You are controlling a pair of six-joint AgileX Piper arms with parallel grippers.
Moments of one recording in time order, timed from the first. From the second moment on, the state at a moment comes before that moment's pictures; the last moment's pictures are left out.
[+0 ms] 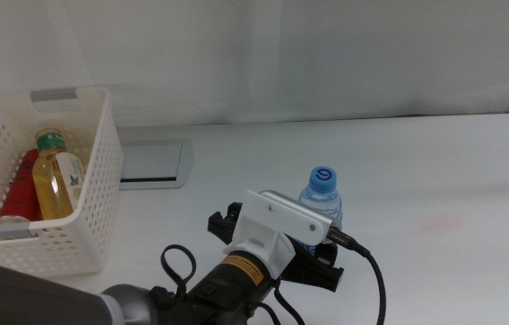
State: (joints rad) left arm -0.92 1.87 -0.71 -0.53 -0.75 0.22; right arm 0.24 0.25 -0.06 -0.40 0.09 0.45
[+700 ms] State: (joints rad) left arm -0.92 2.02 -0.85 -0.46 -0.72 0.16; right arm 0.24 0.25 -0.06 -0.40 0.09 0.44
